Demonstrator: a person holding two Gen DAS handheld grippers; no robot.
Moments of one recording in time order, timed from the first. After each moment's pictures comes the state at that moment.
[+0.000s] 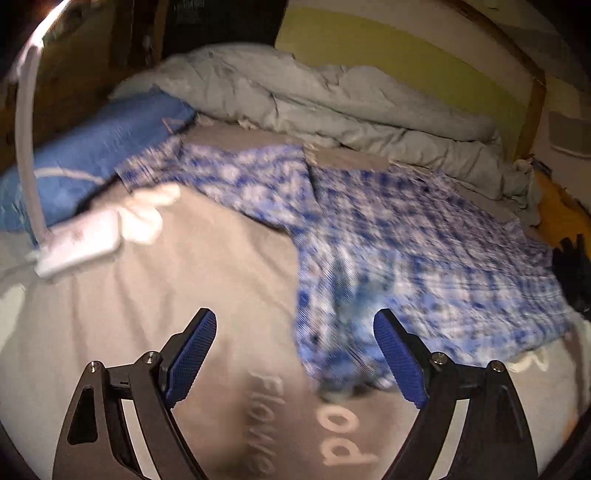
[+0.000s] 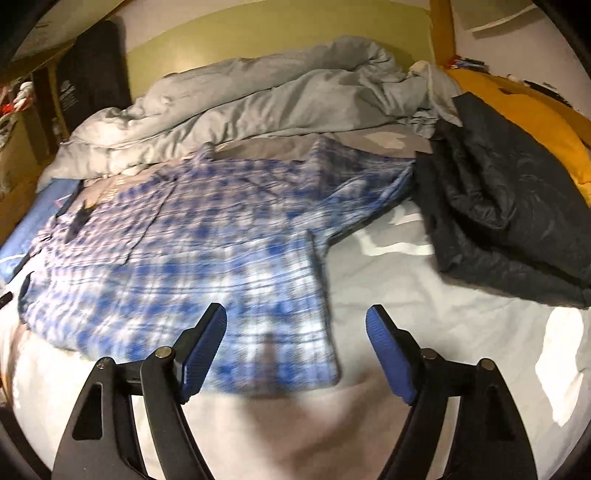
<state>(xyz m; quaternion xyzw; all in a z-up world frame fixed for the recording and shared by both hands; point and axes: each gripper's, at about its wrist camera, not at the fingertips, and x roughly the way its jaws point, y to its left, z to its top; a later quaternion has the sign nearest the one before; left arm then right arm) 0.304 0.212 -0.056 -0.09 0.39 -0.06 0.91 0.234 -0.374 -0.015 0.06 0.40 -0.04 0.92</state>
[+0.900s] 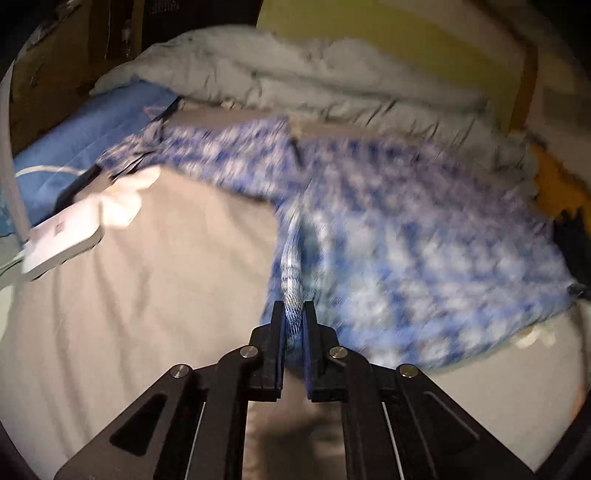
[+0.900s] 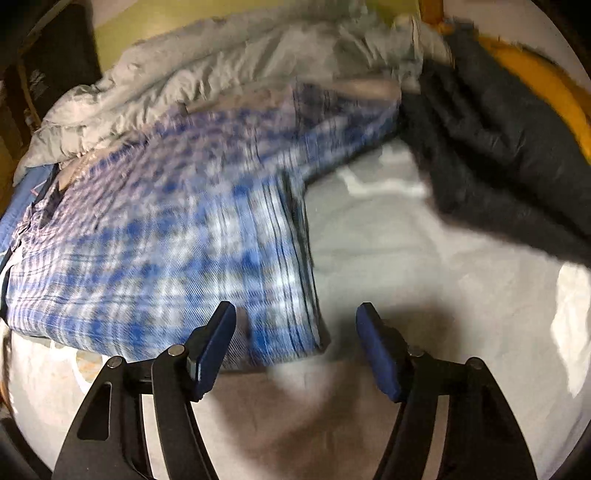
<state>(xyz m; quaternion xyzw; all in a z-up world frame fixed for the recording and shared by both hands) 0.308 0.198 -0.066 -0.07 0.40 -0.09 0.91 0.242 -0.385 -0.043 0.07 0.45 -0.07 0.89</state>
